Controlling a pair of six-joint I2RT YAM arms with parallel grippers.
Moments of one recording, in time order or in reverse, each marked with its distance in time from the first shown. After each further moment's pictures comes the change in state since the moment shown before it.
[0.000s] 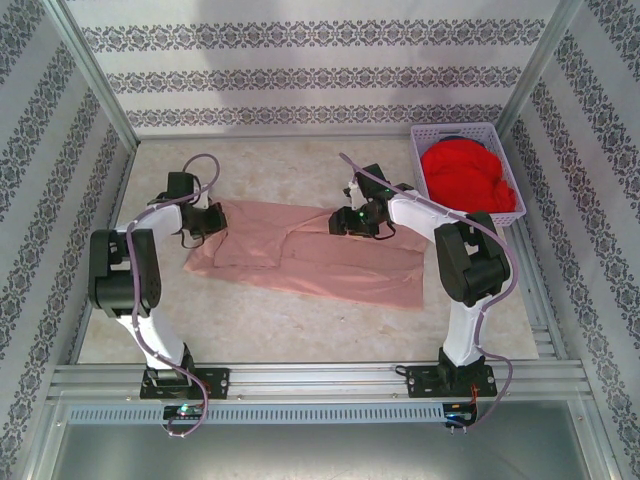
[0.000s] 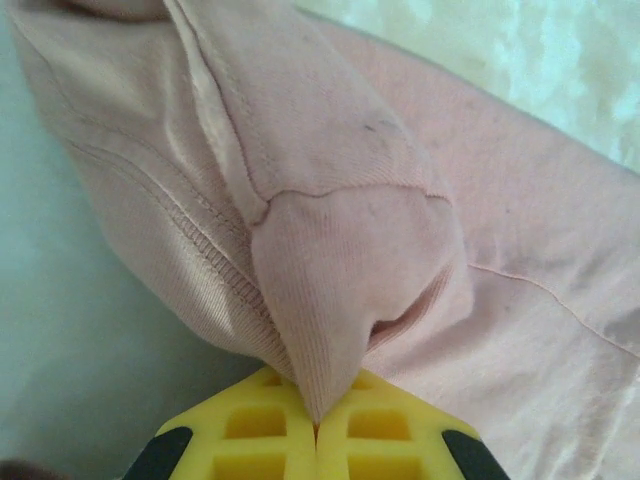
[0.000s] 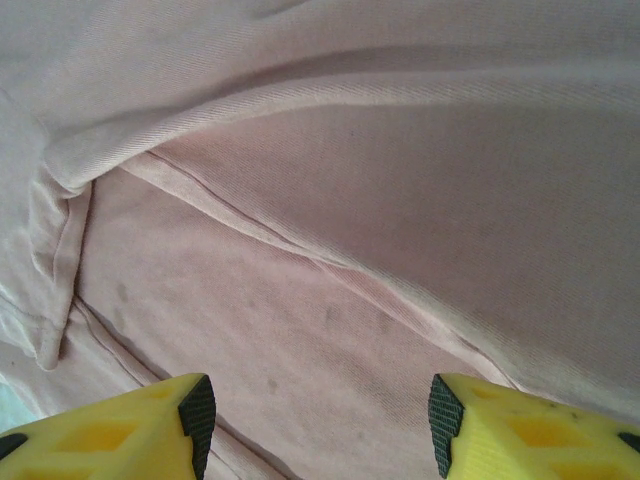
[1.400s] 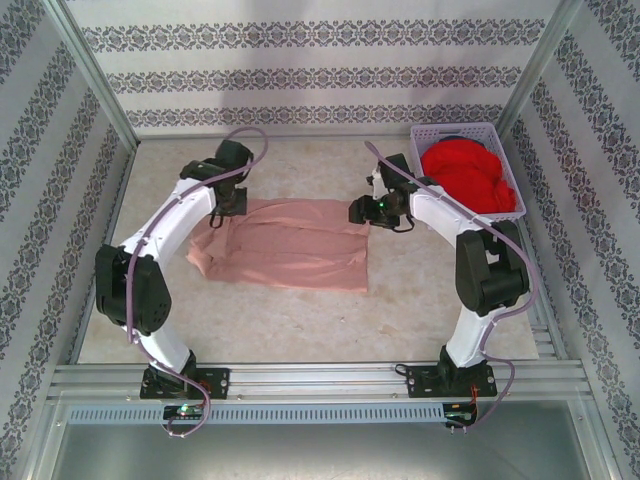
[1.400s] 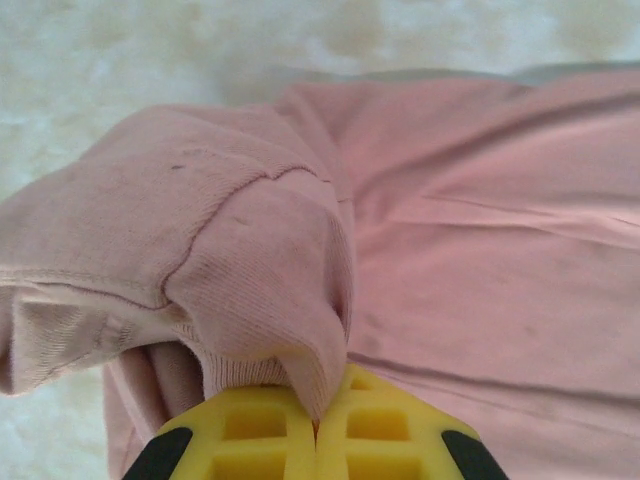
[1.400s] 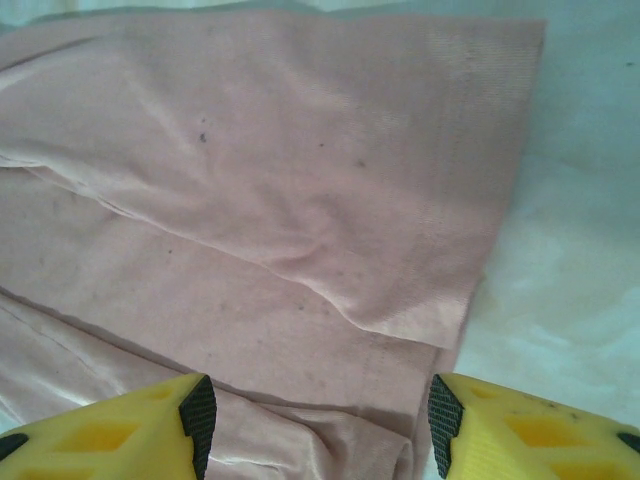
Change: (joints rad) left arm -0.401 -0.069 0.425 -0.613 -0.634 -0.031; right arm -0.097 -0.114 -0.012 -0.072 0.064 -0.006
